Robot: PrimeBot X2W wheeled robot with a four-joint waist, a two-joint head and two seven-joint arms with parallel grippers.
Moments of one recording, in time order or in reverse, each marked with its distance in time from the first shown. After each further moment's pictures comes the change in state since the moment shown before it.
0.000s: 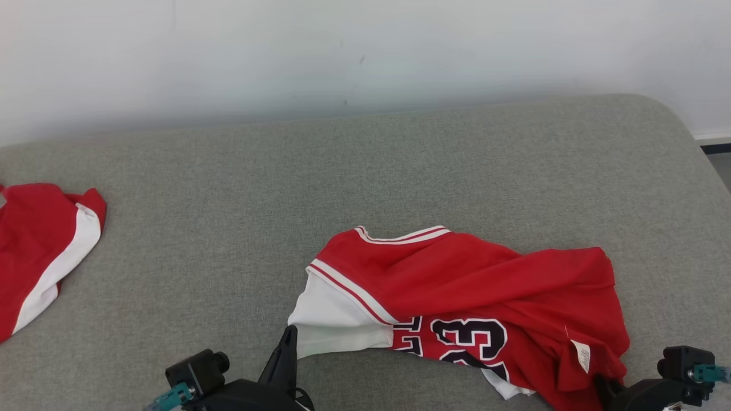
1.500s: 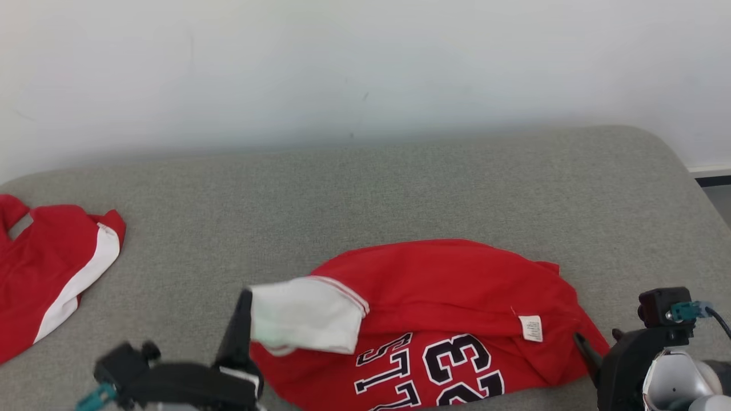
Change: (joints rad) left arm 0.020 -0.021 0.251 -0.159 -0.250 -0.106 0.033; right arm -0.109 -0.215 0.210 -0.081 0.015 0.000 0.111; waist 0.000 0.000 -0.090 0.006
